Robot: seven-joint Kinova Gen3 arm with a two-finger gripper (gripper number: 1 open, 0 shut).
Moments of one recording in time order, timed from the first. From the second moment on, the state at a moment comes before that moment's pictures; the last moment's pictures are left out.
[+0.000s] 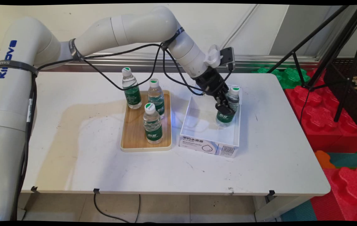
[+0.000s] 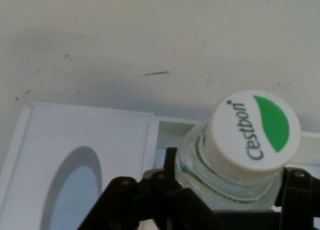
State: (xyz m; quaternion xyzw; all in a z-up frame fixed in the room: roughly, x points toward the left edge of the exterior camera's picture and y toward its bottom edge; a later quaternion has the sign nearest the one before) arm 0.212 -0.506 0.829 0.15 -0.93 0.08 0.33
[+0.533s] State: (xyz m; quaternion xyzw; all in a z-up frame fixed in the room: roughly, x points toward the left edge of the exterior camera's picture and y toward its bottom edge) arm 0.222 -0.496 0.851 0.14 -0.92 0.08 0.35
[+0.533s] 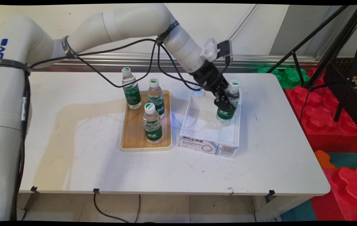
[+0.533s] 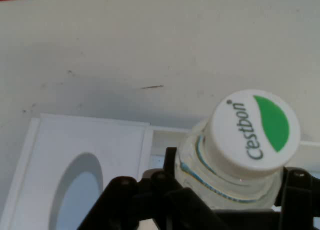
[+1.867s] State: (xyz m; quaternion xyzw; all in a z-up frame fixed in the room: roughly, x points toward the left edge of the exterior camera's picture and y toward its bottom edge) arm 0.335 -0.415 0.976 0.15 -0.90 0.09 0.40
